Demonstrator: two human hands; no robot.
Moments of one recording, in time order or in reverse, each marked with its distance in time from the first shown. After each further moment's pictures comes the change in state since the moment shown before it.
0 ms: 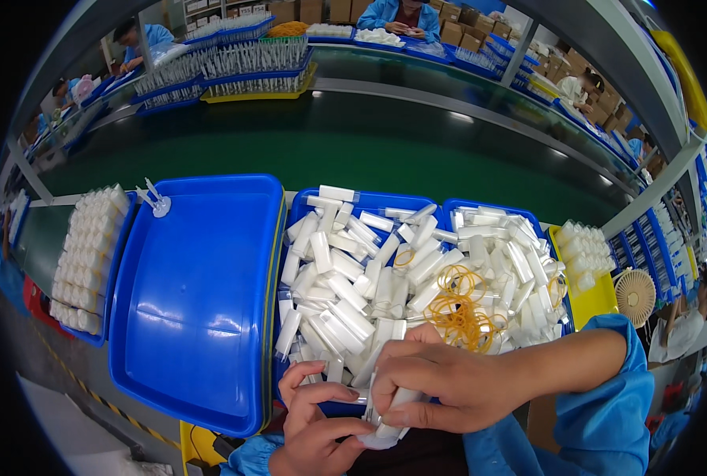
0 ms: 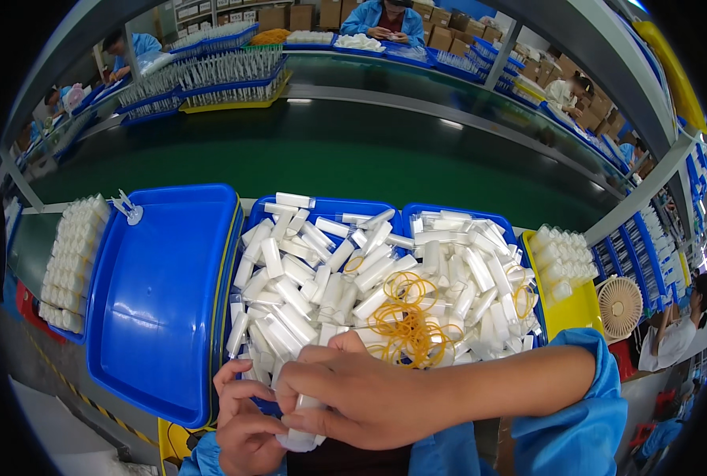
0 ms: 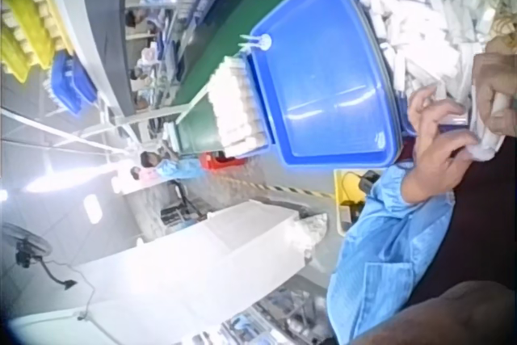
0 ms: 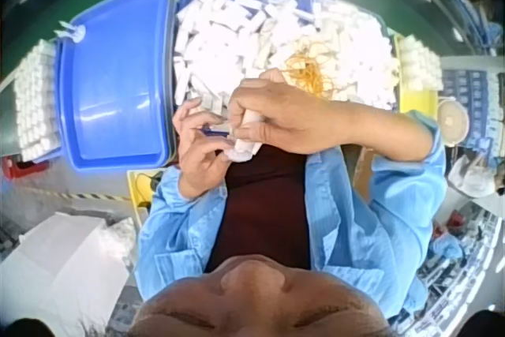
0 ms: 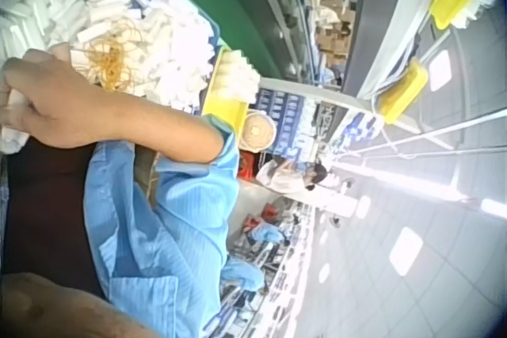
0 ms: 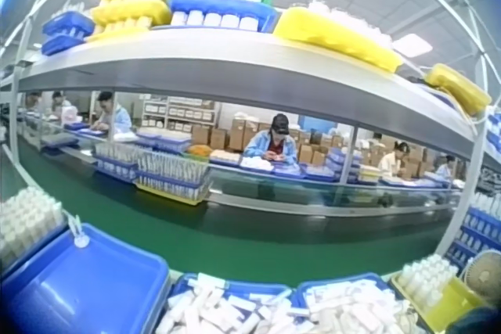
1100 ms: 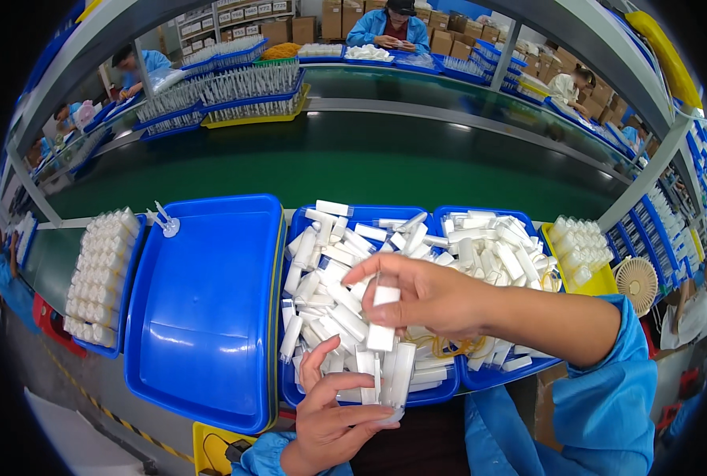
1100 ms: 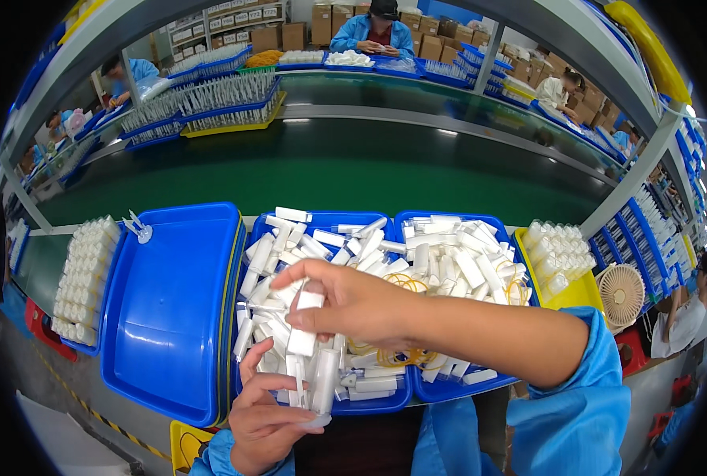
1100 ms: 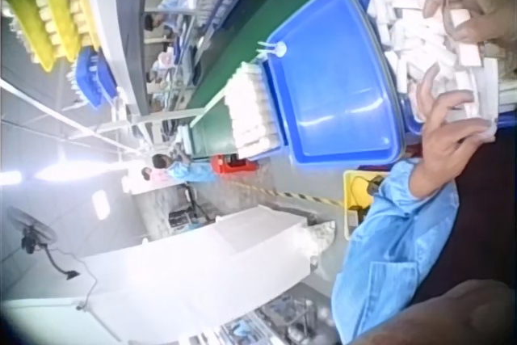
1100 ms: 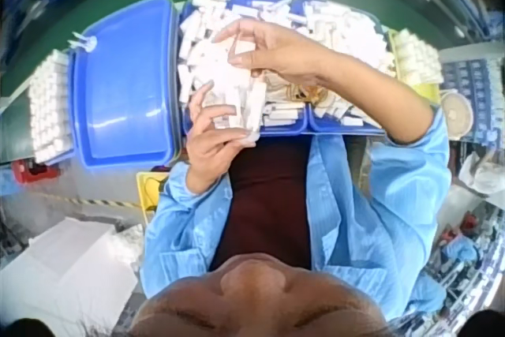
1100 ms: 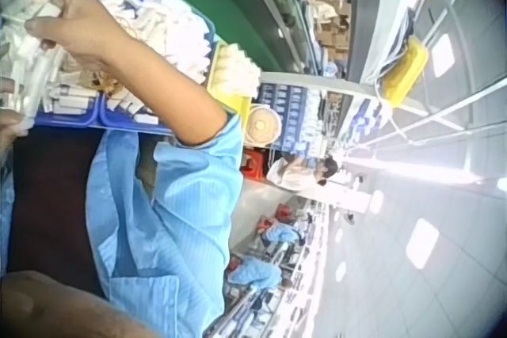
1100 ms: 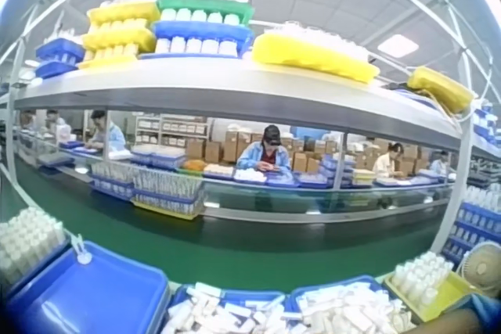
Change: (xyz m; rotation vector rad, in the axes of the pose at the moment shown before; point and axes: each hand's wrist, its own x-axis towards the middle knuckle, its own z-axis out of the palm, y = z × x) left_hand 0.015 0.004 0.012 -0.097 -0.017 -0.009; right_hand 0.021 0.028 -0.032 0.666 0.232 0.383
